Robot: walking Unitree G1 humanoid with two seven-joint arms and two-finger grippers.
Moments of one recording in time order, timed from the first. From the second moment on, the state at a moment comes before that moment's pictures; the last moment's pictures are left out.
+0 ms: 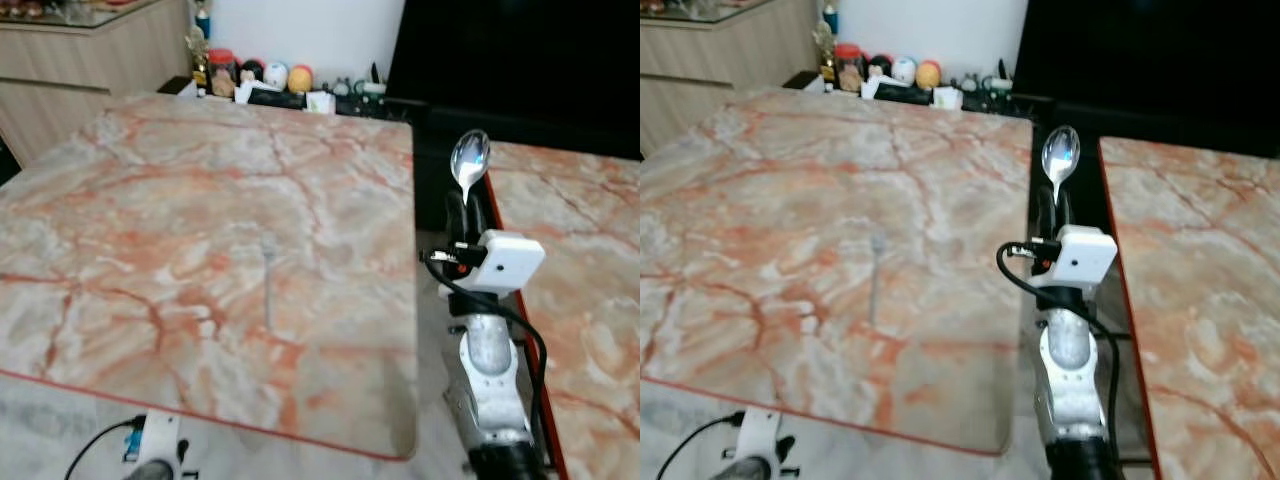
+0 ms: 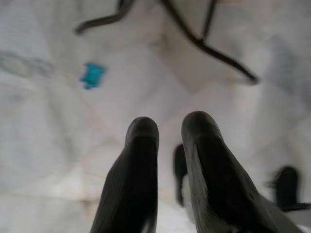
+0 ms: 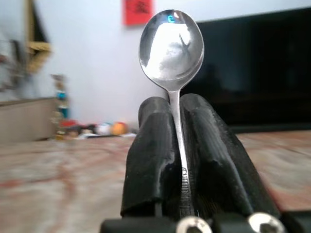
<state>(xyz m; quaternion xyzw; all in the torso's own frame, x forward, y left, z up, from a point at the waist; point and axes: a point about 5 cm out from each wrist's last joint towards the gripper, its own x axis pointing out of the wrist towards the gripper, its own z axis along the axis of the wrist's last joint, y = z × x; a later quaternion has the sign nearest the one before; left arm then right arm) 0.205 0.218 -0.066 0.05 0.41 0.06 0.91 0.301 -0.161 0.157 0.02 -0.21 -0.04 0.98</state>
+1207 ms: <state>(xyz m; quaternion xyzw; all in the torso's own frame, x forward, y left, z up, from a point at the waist) 0.196 0.249 -0.062 0.07 0.40 0.08 0.91 0.303 -0.150 0.175 0.03 -0.24 -0.02 0.97</state>
